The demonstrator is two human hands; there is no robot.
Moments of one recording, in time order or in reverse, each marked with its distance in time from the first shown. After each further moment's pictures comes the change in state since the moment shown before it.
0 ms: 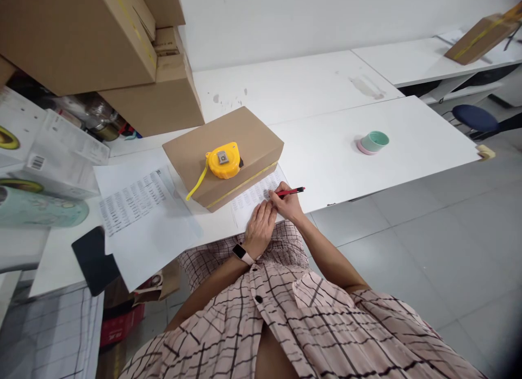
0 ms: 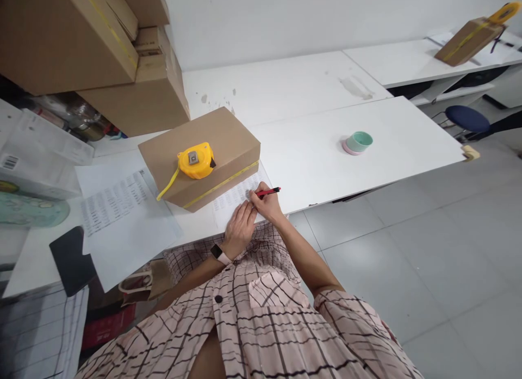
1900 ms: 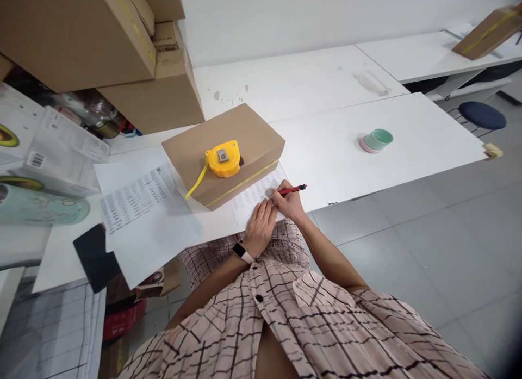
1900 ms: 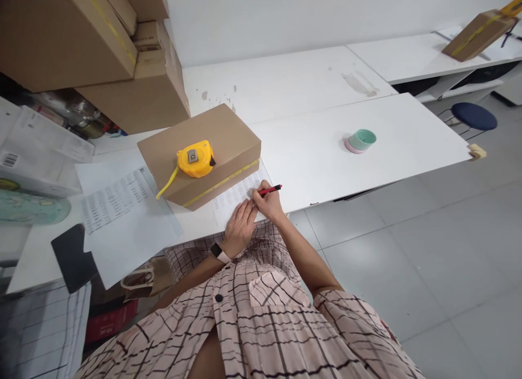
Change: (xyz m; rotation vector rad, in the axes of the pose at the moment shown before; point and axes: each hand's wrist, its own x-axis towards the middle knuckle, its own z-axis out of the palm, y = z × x) left_hand -0.001 0.000 -0.002 0.047 0.028 0.020; right_hand 0.001 0.005 -0.002 -0.001 0.032 -0.040
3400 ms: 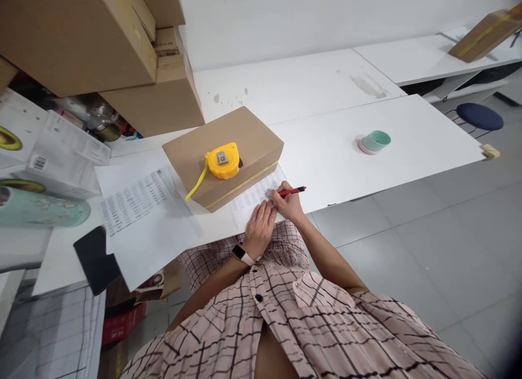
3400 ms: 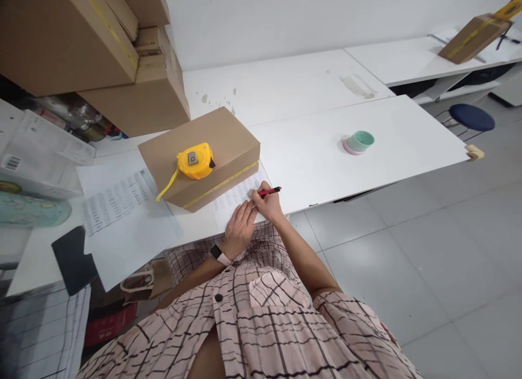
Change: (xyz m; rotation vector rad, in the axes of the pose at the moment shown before) left_hand 0.001 0.001 0.000 -0.007 -0.029 -0.020; right_hand 0.001 0.001 0.001 -0.014 0.028 -0.031
